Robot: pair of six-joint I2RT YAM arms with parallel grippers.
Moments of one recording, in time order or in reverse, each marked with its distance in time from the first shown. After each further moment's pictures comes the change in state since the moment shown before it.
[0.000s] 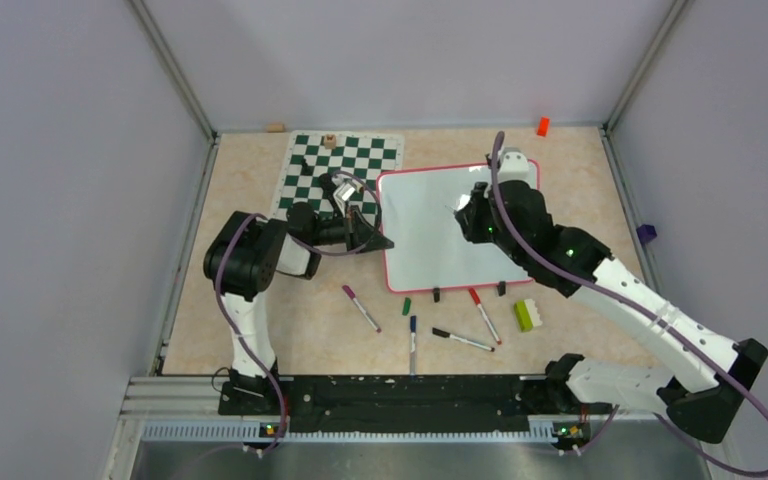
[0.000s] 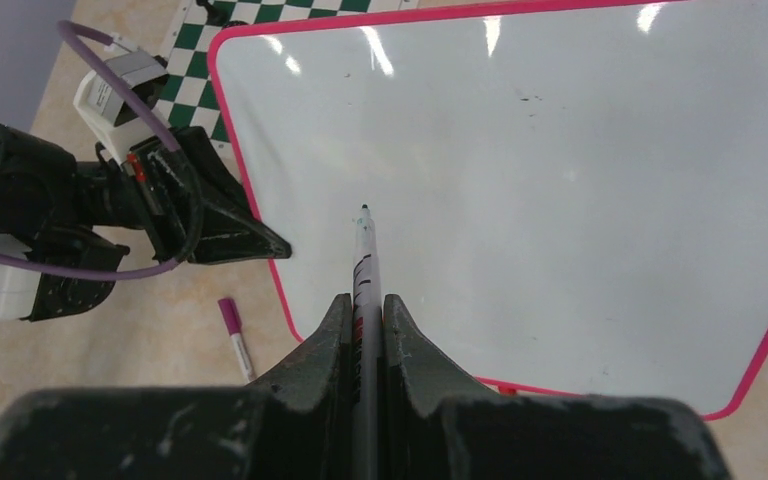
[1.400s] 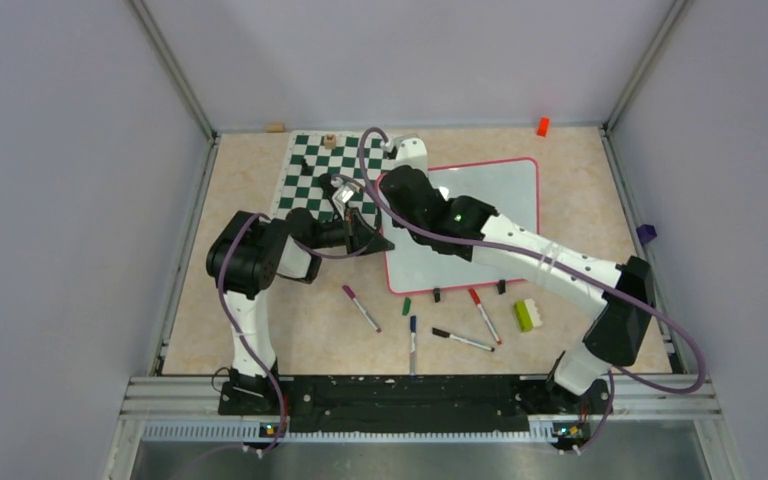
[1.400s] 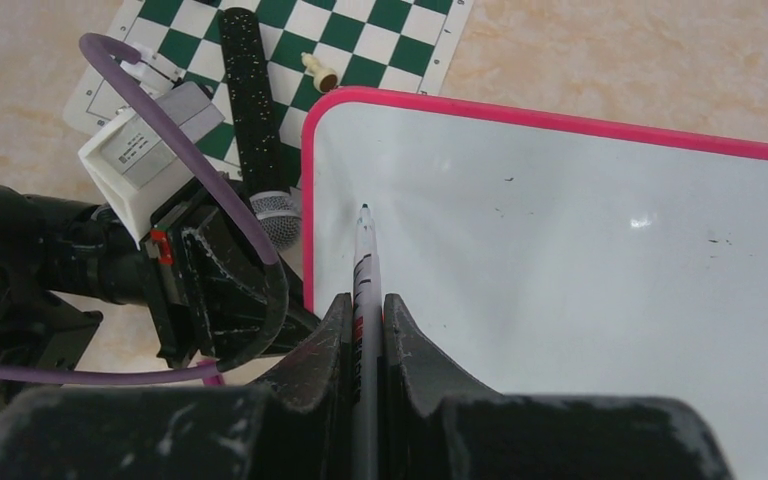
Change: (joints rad) left arm -0.005 0.055 -0.011 0.171 0.000 -0.094; right arm 0.206 0.537 0.383 0.018 0.233 -0.113
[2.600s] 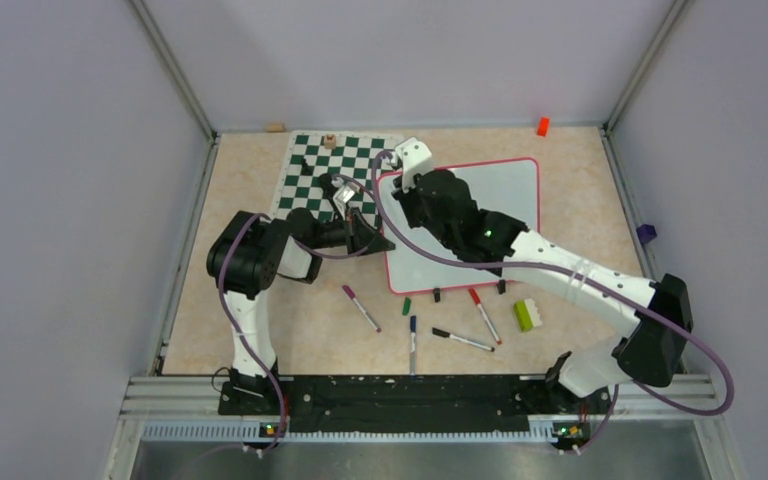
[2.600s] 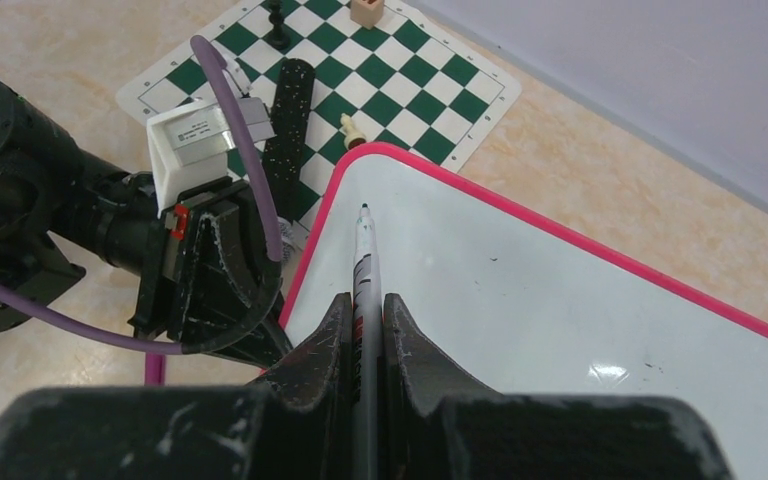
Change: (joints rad) left arm -0.006 0.000 0.001 0.001 -0.005 0.002; right arm -0.056 -0.182 -0.247 0.332 -0.211 -0.390
